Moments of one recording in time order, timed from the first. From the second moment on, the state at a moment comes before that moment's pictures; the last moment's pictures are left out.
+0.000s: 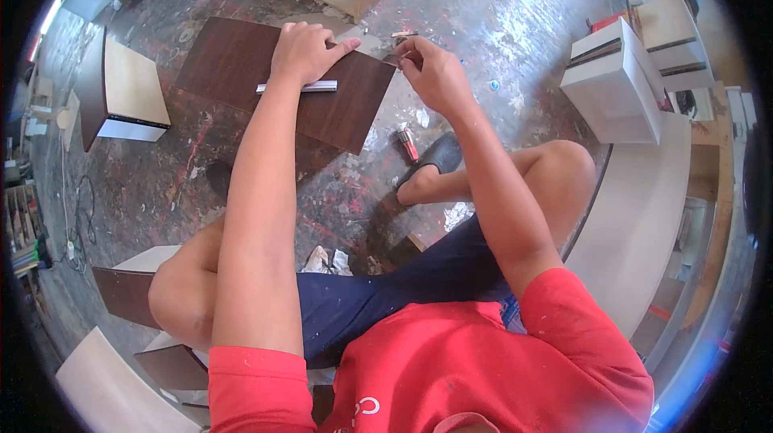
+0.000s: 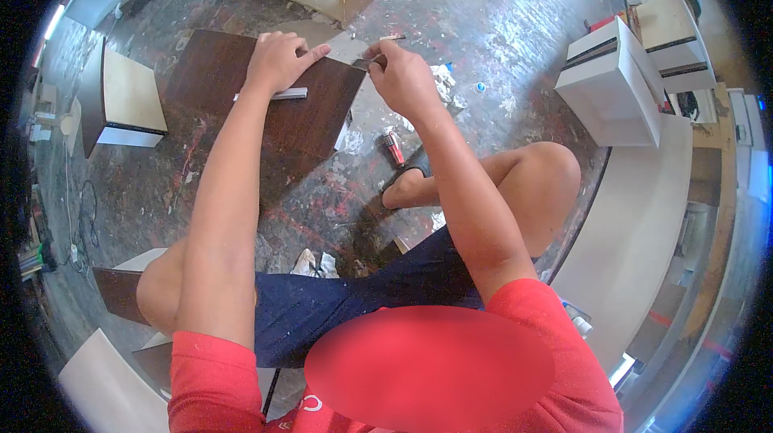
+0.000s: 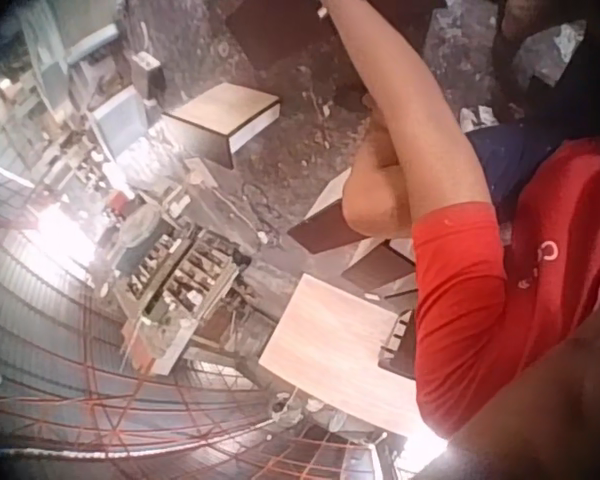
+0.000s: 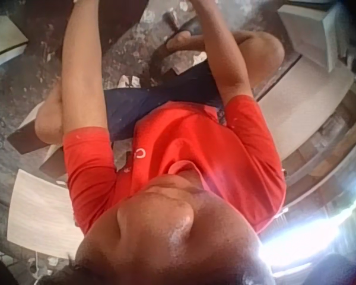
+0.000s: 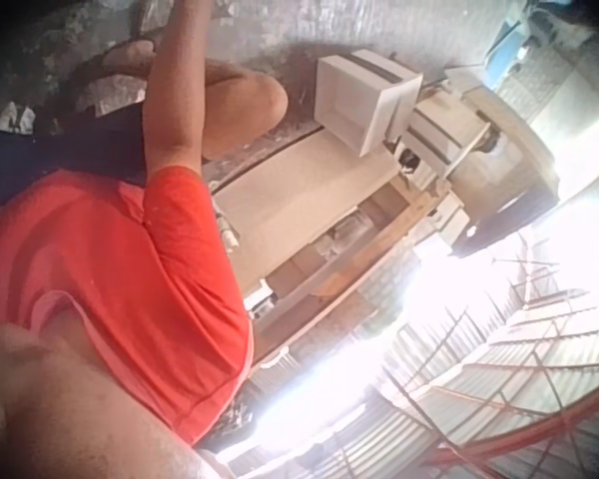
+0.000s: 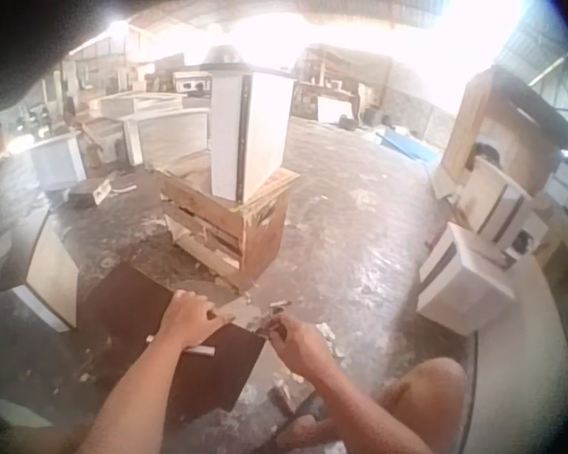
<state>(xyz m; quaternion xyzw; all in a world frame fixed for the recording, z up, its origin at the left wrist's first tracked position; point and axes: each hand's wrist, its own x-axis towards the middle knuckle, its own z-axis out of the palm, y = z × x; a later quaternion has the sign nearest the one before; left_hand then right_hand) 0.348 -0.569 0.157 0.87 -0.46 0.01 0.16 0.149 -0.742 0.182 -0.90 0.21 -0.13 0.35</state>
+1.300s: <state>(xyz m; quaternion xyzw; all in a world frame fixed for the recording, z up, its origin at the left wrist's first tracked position) 0.353 -0.569 0.154 0.87 -0.47 0.02 0.15 0.089 -0.637 0.178 -0.91 0.15 -0.13 0.36</state>
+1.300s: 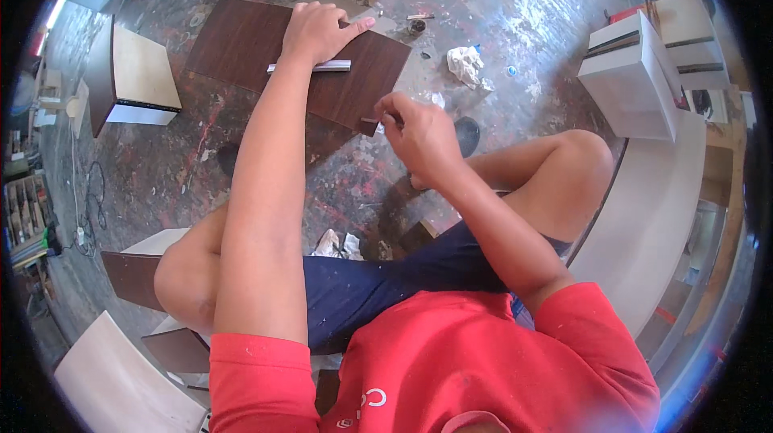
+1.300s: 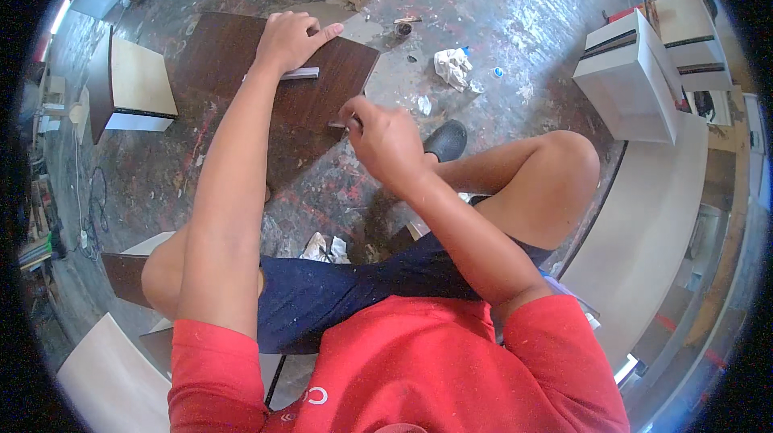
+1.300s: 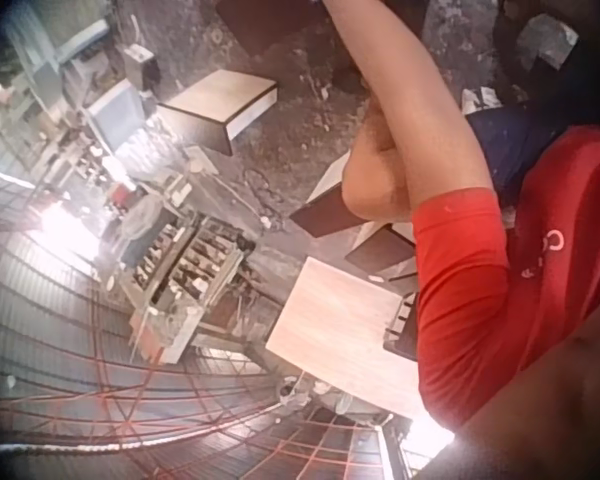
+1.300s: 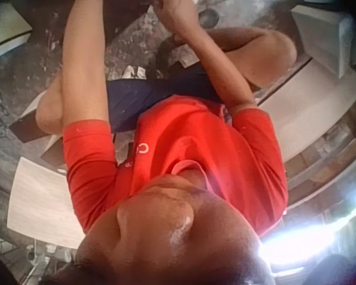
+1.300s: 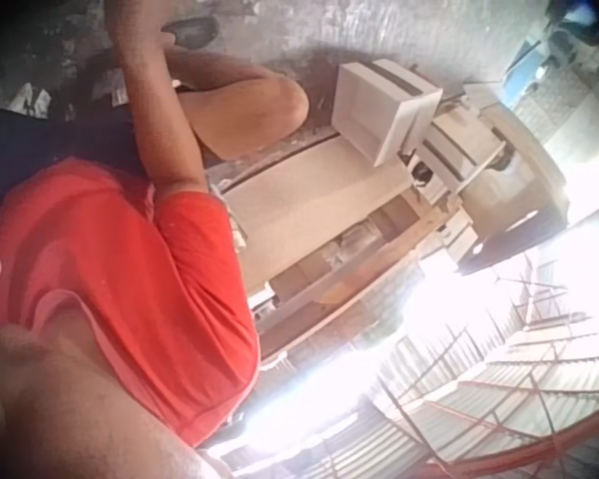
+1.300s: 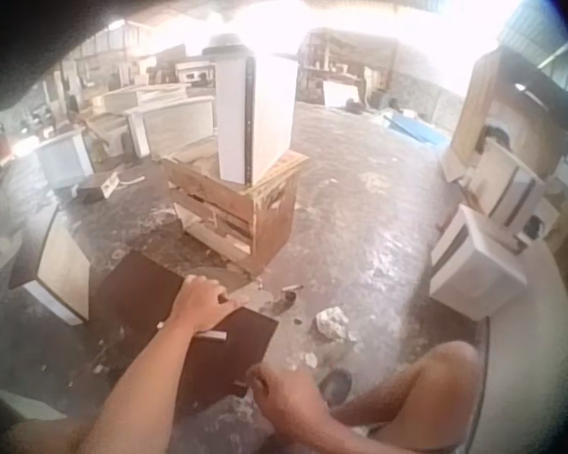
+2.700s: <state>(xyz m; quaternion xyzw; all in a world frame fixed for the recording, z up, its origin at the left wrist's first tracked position) 0.228 -0.435 0.127 0.52 0.20 -0.22 0.80 0.042 -0.641 0.202 -0.70 -0.02 0.18 0.69</state>
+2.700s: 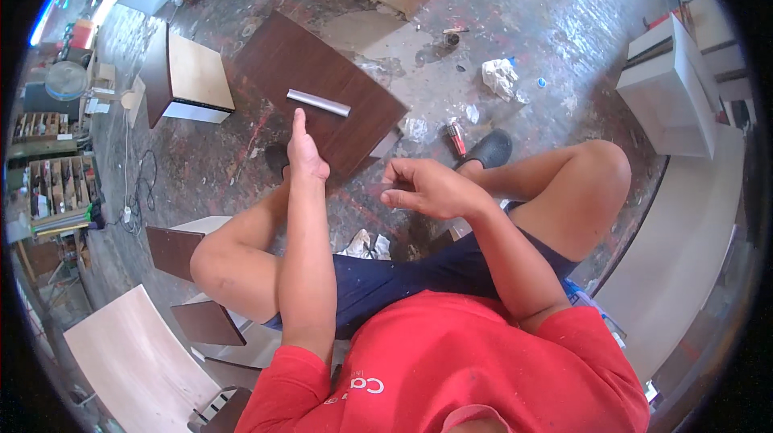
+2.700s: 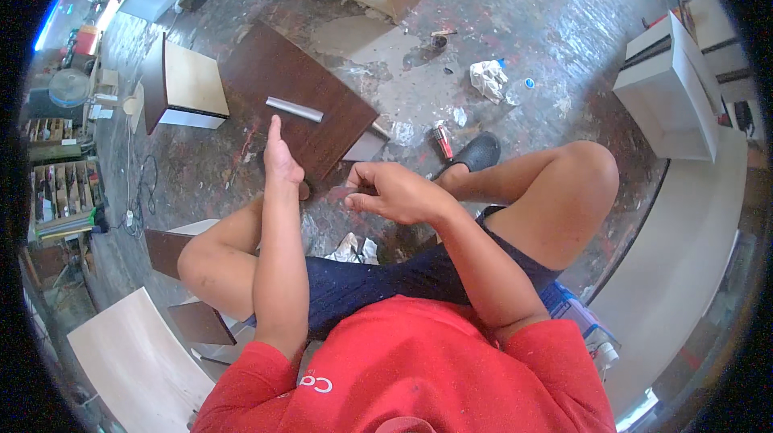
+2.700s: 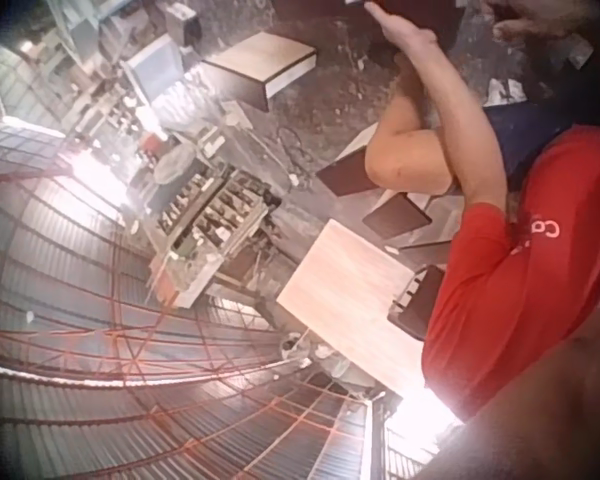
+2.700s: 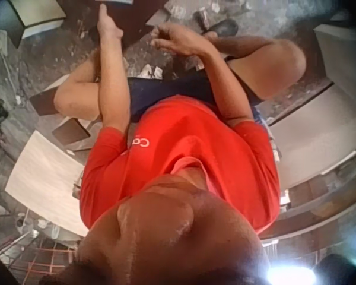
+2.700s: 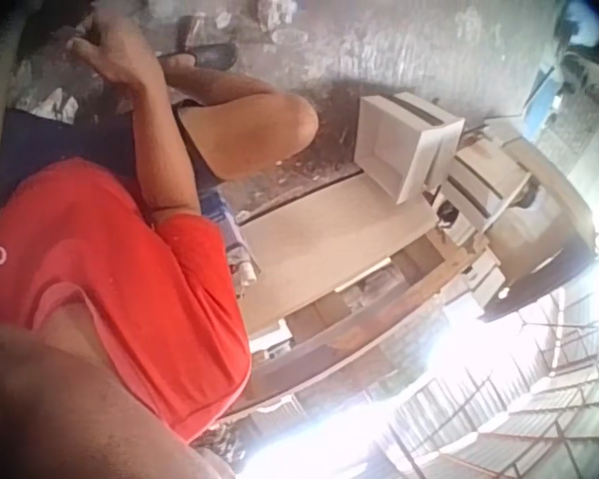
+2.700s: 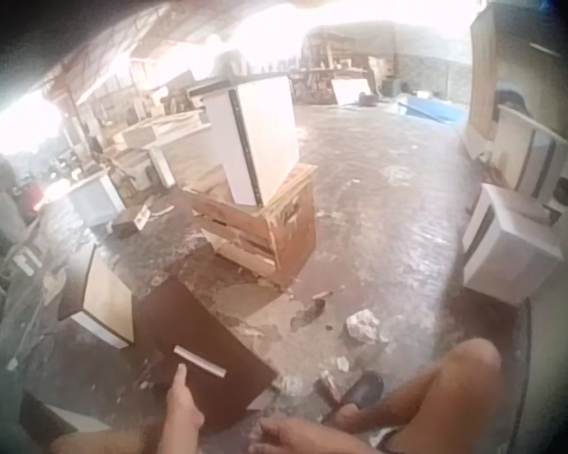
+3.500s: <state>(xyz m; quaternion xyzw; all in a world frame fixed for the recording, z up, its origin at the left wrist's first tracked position) 0.268 -0.397 0.156 0.94 0.16 0.02 0.29 0.213 -0.673 0.127 -0.82 0.26 -0.10 0.49</state>
